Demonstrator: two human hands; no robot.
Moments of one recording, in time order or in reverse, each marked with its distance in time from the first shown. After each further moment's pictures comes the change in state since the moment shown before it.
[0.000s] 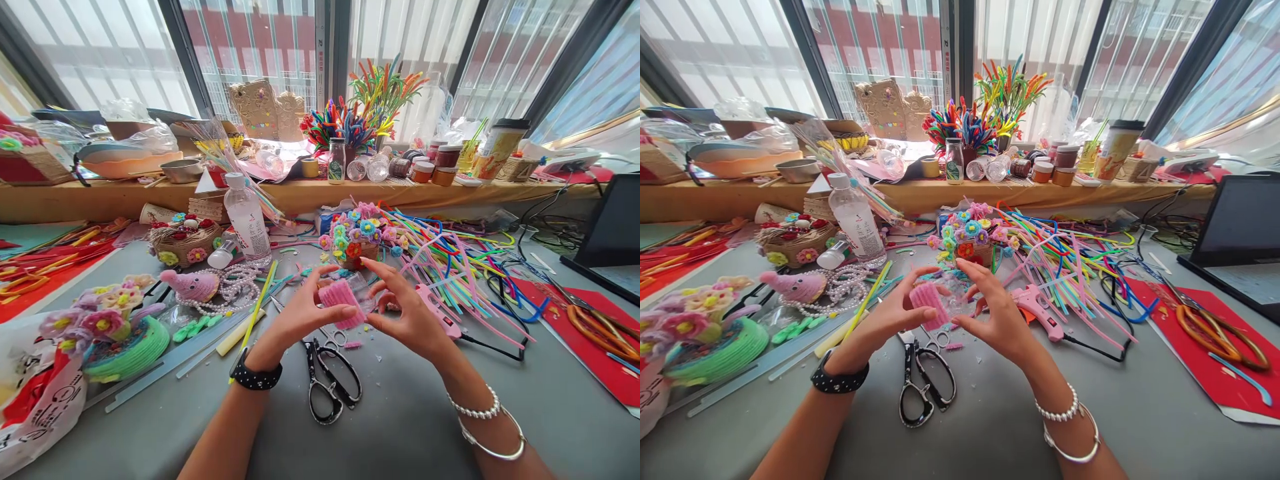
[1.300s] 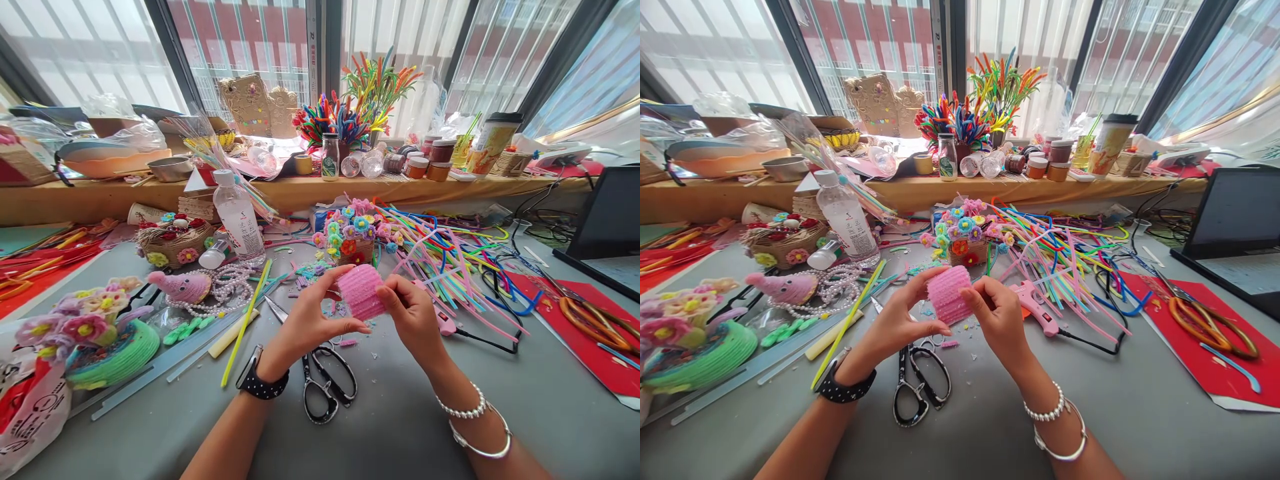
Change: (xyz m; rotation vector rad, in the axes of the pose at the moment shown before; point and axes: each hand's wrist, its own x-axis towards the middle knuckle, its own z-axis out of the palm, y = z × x) left_hand 0.002 -0.009 0.016 0.332 0.017 0.357; right_hand -0.007 0.000 0.011 0.125 0.348 0.113
